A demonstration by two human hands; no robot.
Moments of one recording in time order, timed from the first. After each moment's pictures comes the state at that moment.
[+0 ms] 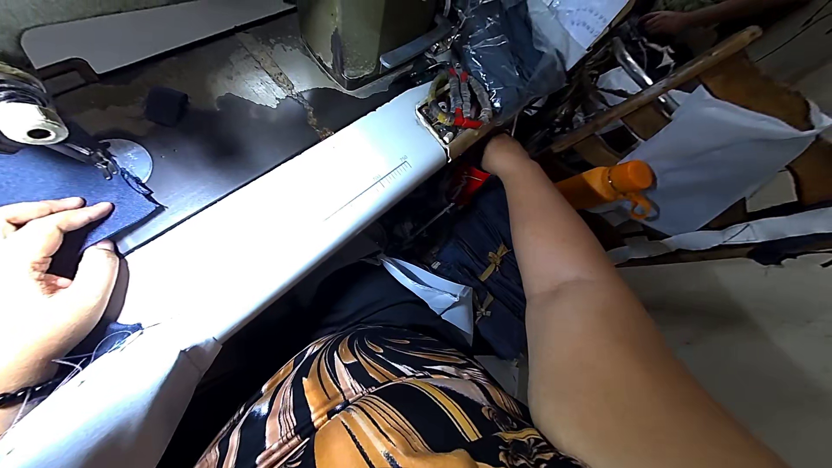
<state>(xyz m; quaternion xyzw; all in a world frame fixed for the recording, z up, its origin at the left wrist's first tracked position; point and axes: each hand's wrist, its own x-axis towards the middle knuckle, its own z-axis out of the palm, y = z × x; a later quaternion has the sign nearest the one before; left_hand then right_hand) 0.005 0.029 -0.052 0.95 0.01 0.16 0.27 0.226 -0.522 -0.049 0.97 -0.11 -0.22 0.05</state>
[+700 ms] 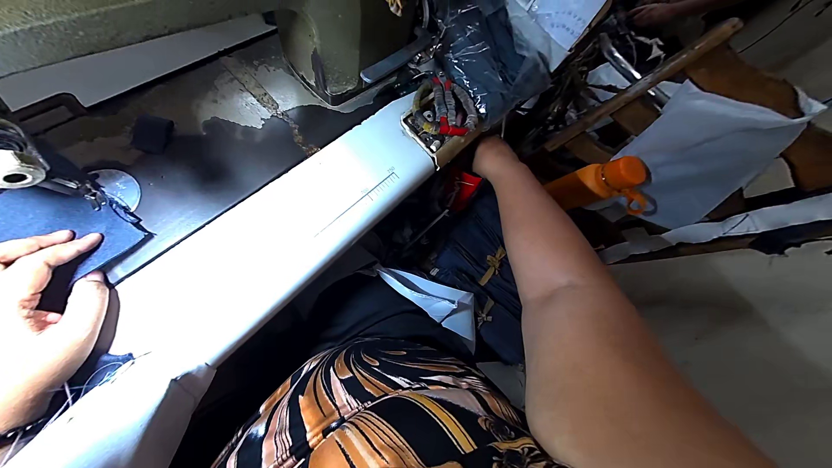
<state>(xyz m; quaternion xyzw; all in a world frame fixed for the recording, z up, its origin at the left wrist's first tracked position) 0.001 0.010 -0.036 0.95 0.03 0.15 0.27 0.223 -0.517 -0.044 0.97 -0.12 -0.21 0.04</state>
